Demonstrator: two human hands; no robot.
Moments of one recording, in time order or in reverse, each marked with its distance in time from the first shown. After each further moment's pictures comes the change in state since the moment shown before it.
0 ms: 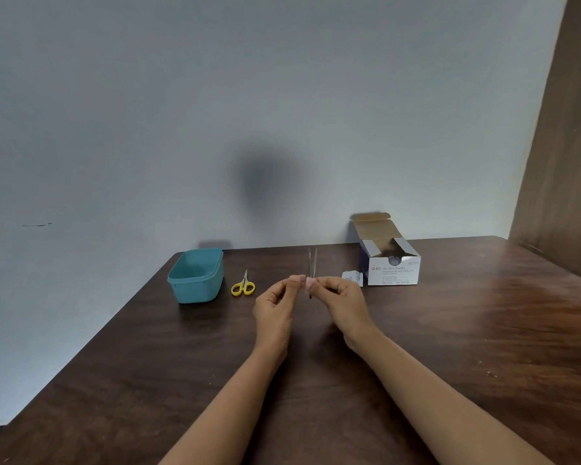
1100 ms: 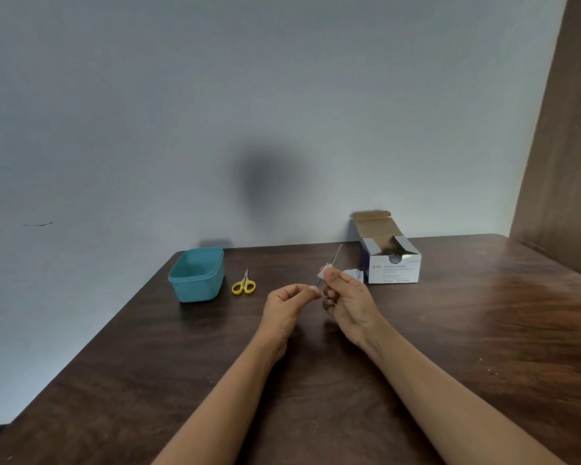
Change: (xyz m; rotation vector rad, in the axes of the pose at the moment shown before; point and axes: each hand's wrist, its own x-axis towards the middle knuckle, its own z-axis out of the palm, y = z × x) left_hand 0.003 0.008 0.002 0.040 -0.227 -0.221; right_hand 0.007 -0.002 -0.006 0.603 0.009 0.323
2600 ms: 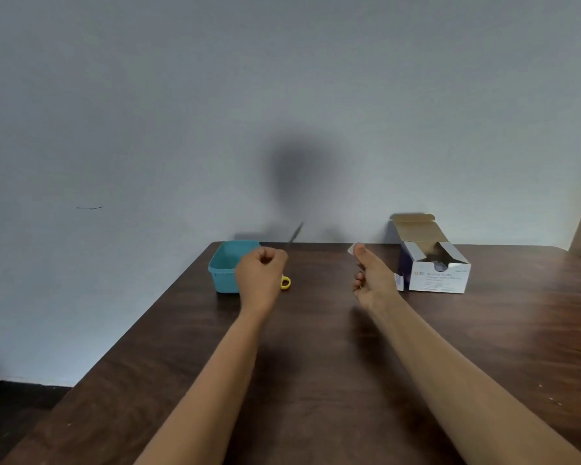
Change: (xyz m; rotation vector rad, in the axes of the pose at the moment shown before) left_hand 0.016 0.056 -0.064 0.372 0.538 0.173; right_hand 0.048 -0.004 0.038 -0.015 0.346 0.057
